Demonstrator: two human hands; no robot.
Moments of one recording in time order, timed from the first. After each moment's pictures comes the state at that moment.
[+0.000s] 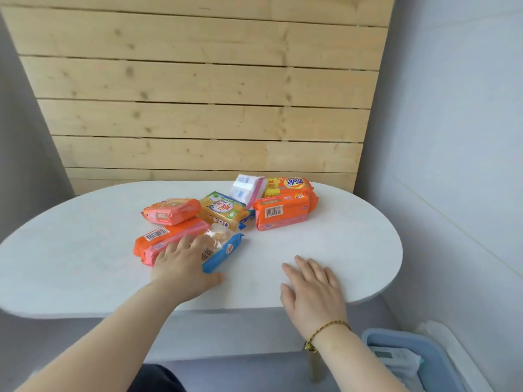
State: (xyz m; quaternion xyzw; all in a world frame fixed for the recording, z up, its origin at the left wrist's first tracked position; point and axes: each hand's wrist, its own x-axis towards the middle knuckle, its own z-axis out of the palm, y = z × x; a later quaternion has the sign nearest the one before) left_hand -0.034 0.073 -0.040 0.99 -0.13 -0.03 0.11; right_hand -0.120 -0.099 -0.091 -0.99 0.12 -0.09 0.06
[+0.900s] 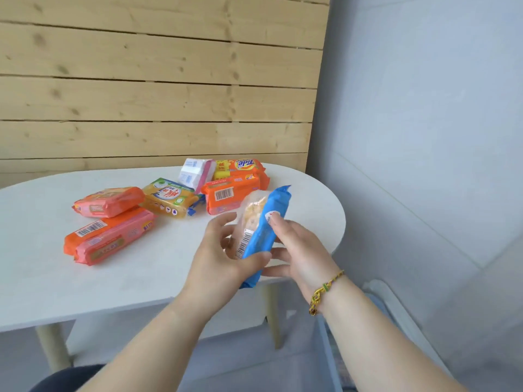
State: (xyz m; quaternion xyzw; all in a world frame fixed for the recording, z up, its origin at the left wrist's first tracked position) left_hand -0.111 -0.011 -0.033 0.73 -0.20 -0.10 0.65; right_hand -0.163 -0.124 -0.012 -0.70 0.16 -0.06 0.69
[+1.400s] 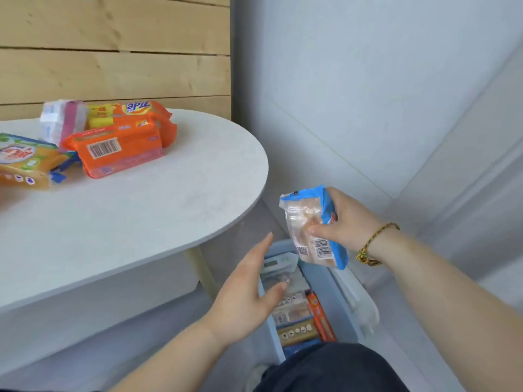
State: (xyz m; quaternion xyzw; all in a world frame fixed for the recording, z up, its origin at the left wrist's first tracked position) left_hand -0.177 -0.113 -0.142 0.75 -0.45 -0.22 0.43; right_hand -0.250 -0.273 -0.047 -0.89 0.31 -0.02 0.34
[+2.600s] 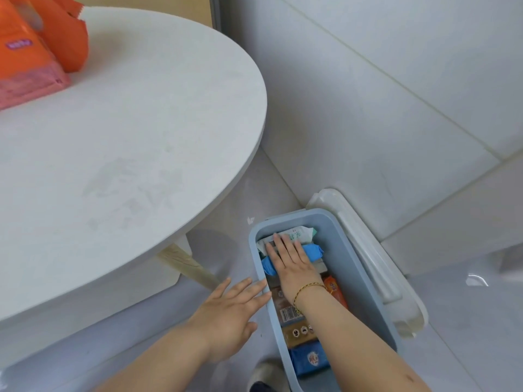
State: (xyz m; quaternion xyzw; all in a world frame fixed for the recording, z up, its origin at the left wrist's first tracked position) left_hand -0.130 -0.152 -0.273 0.74 -0.57 -0.36 -0.06; right_hand -0.204 -0.296 -0.329 -0.96 0.20 0.19 0.07
